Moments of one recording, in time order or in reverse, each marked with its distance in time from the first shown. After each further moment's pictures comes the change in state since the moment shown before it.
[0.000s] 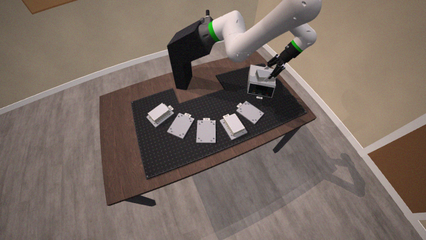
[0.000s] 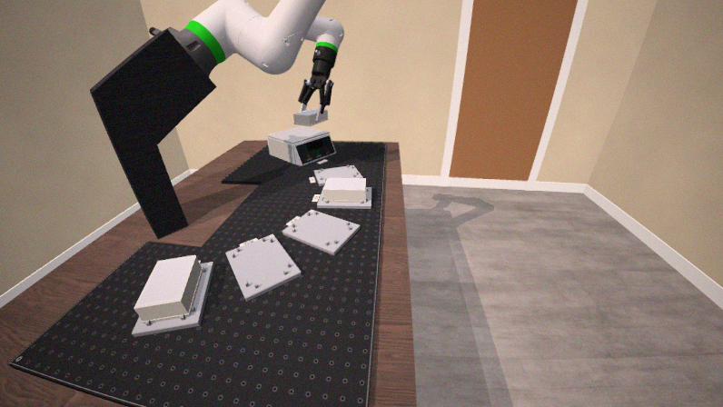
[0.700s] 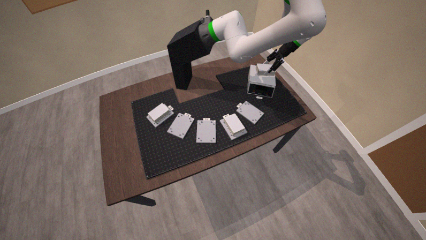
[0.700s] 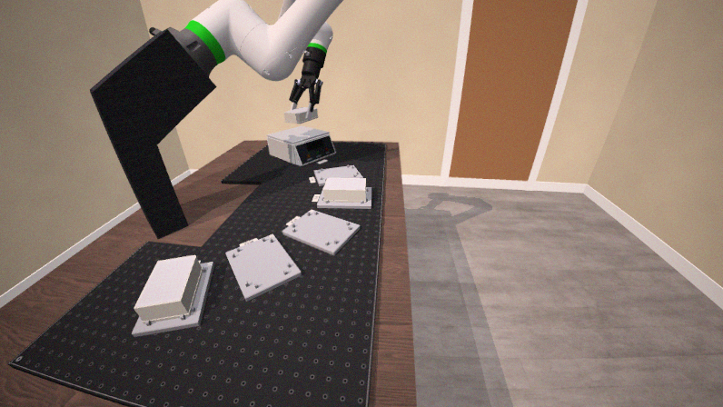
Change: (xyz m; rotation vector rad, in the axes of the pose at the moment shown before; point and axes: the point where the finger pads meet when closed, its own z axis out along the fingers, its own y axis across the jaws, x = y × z) arm 0.013 -0.063 -0.007 -0.008 -0.001 0.001
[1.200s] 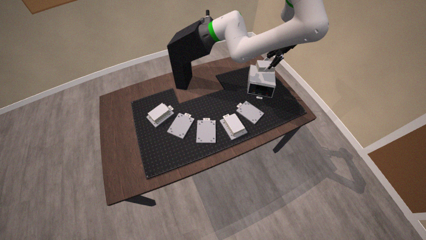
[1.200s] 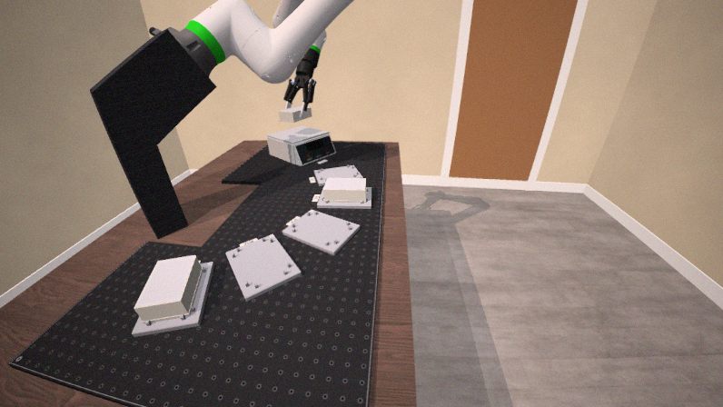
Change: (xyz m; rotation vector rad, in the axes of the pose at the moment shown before) arm 0.009 -0.041 -0.005 -0.001 0.000 0.001
